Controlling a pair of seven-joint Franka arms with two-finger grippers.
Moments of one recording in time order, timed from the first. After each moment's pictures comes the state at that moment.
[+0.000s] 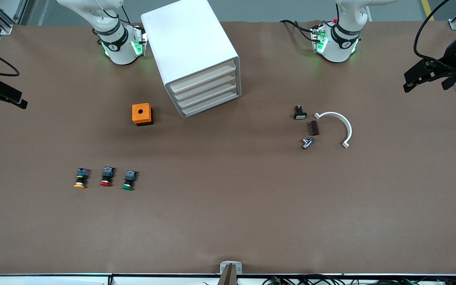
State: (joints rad) left arm 0.04 -0.05 -0.14 -1.53 0.02 1.46 -0.14; right arm -0.09 -0.01 -0.01 -1.56 0.04 1.51 0.00
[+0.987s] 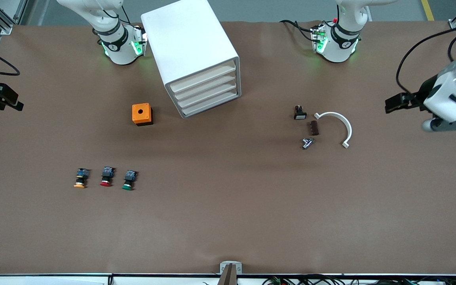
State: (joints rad) left arm 0.03 0.12 -0.16 -1.53 0.02 1.45 -0.22; right arm -0.09 -0.01 -0.01 -1.56 0.04 1.52 -0.03
